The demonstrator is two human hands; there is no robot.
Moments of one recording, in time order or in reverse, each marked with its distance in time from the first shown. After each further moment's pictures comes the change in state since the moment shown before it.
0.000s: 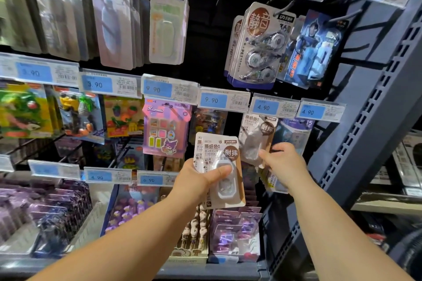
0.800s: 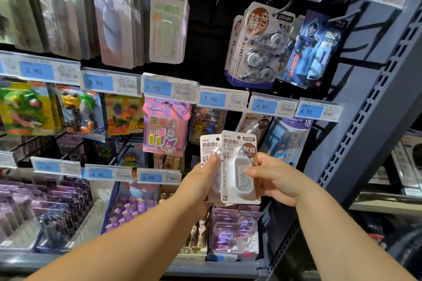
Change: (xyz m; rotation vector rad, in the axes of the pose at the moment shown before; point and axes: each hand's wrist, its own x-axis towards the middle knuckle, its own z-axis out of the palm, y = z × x) left_hand -0.007 -0.002 0.016 -0.118 -0.003 -0.177; right_hand -0.029 -0.003 -0.006 0.490 -0.736 0.038
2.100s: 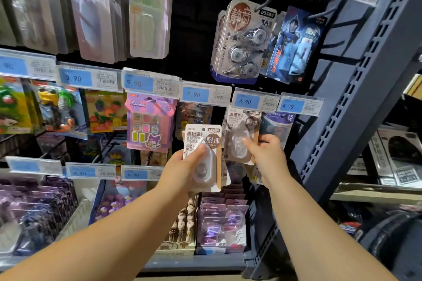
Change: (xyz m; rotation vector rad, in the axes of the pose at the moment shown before) left_hand -0.011 0.018 0.010 -0.099 0.041 0.159; right_hand 0.027 0.004 -0.014 -0.126 0.762 -0.242
